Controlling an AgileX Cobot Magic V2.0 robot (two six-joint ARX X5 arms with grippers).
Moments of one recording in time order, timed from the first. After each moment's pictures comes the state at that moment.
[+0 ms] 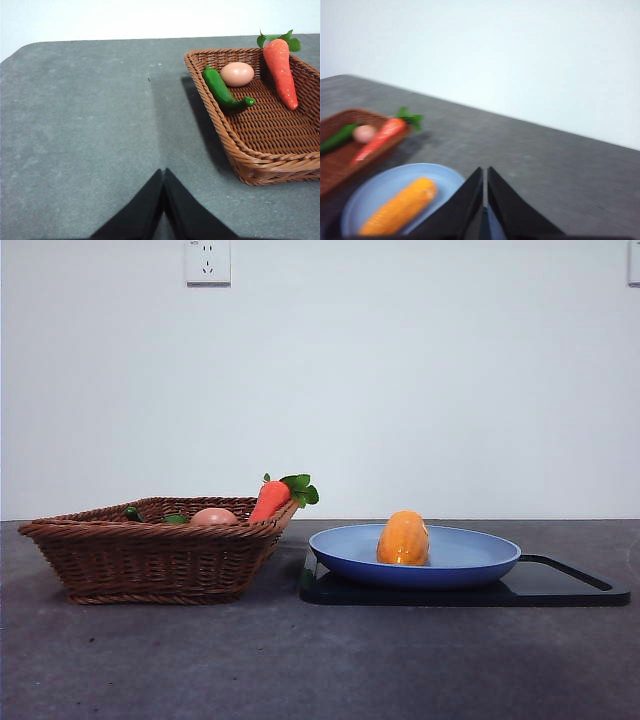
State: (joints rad) left arm 0.10 0.01 0.06 -0.26 0.18 0.06; right arm -0.04 0.48 0.46 -0.02 -0.41 -0.10
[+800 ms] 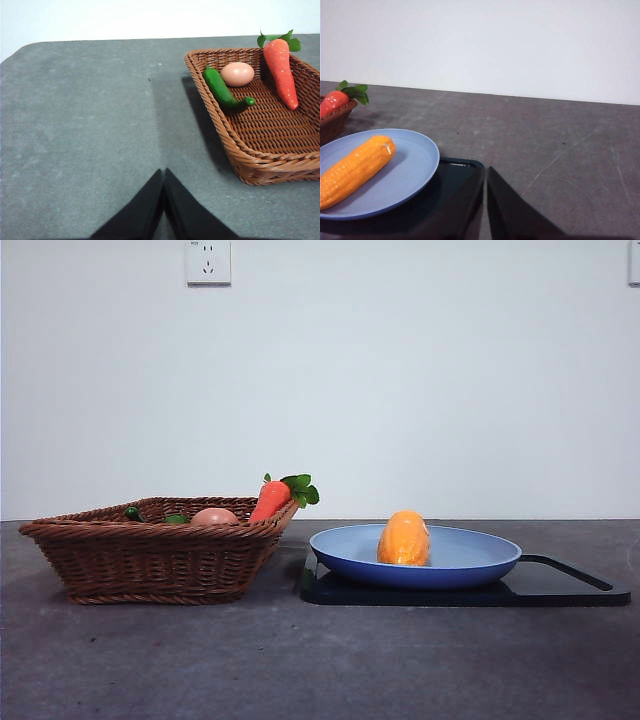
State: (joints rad) left arm 0.10 0.01 0.06 -0.26 0.18 0.06; right arm -0.04 0.01 0.02 0.00 -0.21 0.00
